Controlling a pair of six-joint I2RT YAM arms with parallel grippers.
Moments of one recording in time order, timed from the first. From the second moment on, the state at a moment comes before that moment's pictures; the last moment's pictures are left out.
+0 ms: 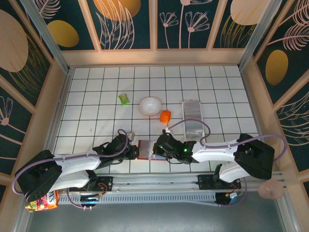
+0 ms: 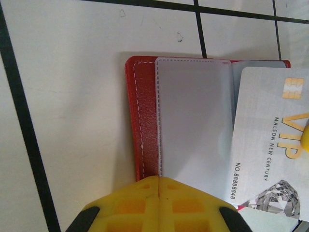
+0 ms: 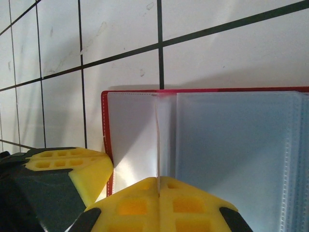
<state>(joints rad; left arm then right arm) -0.87 1.16 0.23 0.10 0.13 -0.86 1.19 1.39 0.55 0.03 0.14 1.24</state>
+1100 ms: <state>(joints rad) -0.87 1.14 0.21 0.12 0.12 -0.87 1.17 1.40 0.44 0.22 0.11 1.36</state>
